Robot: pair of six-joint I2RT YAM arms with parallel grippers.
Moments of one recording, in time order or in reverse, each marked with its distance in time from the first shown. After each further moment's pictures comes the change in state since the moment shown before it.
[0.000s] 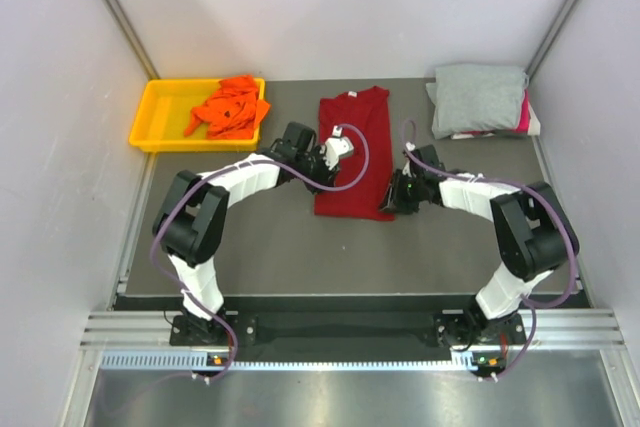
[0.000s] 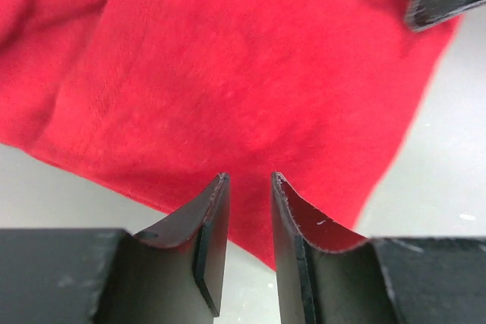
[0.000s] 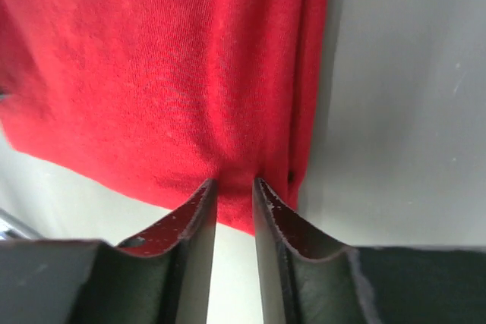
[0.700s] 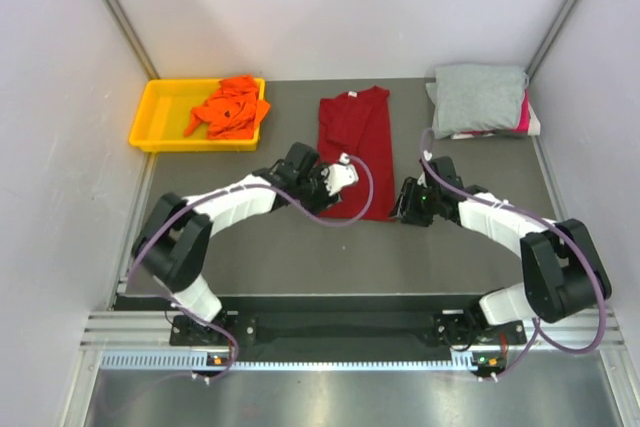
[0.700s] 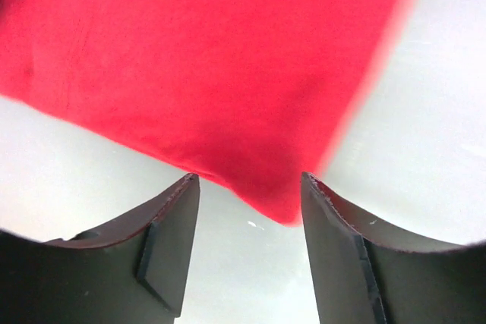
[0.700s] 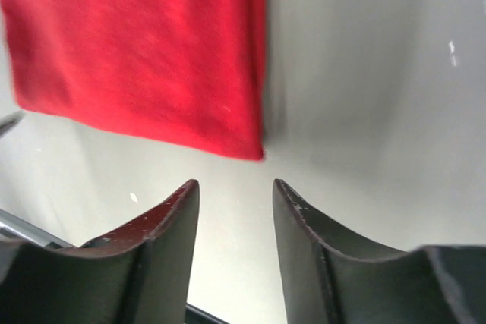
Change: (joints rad) left arm -0.109 -0.153 -0.171 -0.024 -0.222 0.135; right arm -0.023 -0.254 -0.172 -0.058 0.056 0.035
